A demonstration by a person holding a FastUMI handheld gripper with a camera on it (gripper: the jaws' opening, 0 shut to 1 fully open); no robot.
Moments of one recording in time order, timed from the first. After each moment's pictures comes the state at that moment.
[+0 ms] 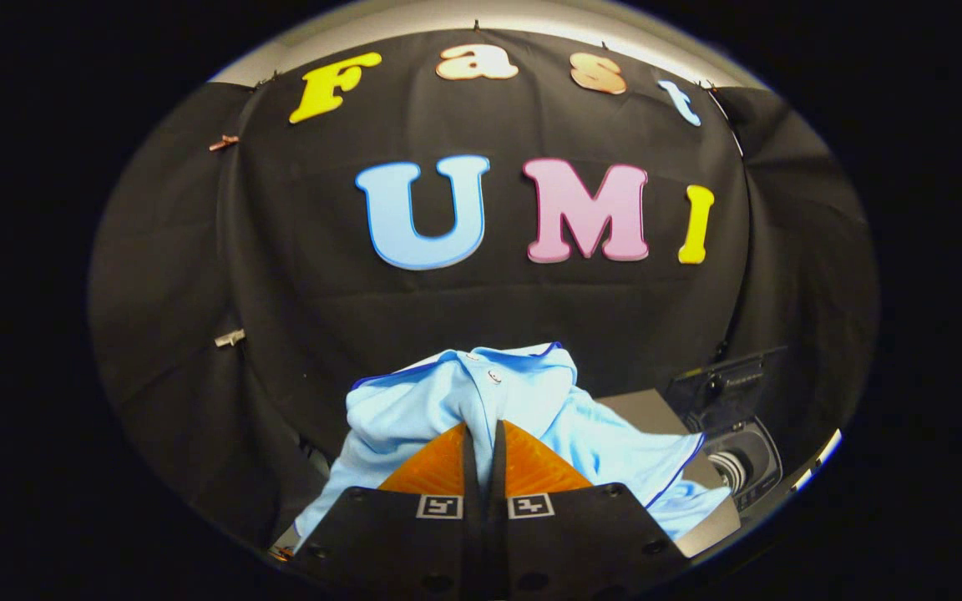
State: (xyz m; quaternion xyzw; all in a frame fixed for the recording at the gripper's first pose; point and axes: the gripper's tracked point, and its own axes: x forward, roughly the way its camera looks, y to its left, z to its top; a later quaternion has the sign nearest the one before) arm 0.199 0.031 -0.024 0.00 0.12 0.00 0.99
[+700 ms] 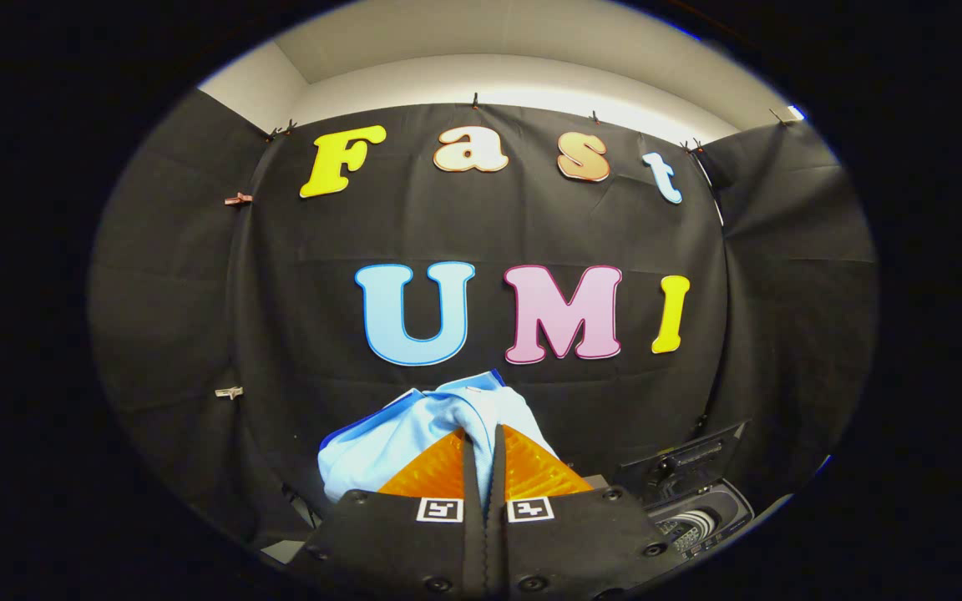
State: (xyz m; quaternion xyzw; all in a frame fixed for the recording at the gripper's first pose) arm 0.180 -0.030 0.066 -0.03 0.00 -0.02 1.00
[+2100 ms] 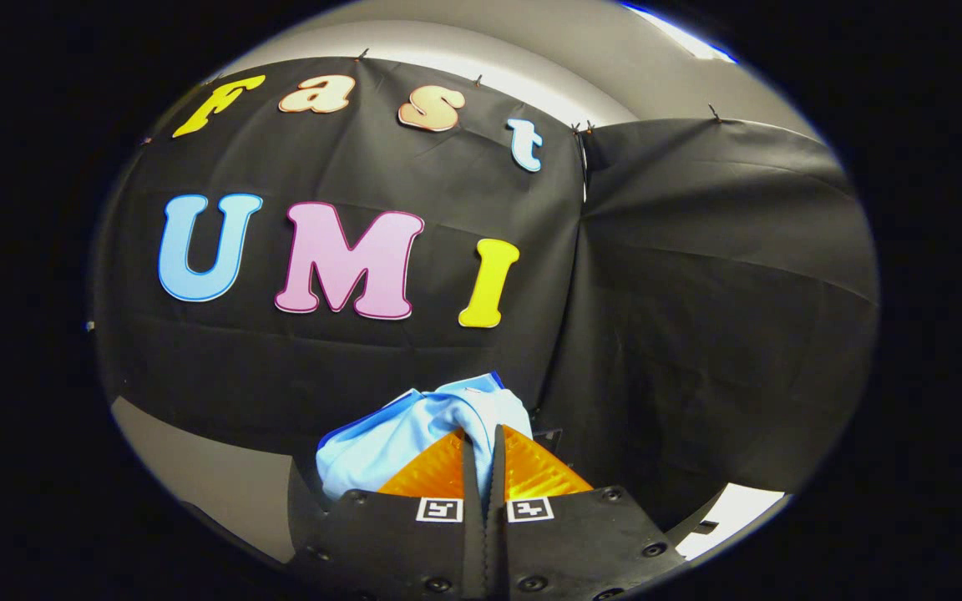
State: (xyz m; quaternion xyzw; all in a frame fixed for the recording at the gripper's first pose) arm 0.200 -0.378 0.026 -0.09 0.04 -0.25 0.96
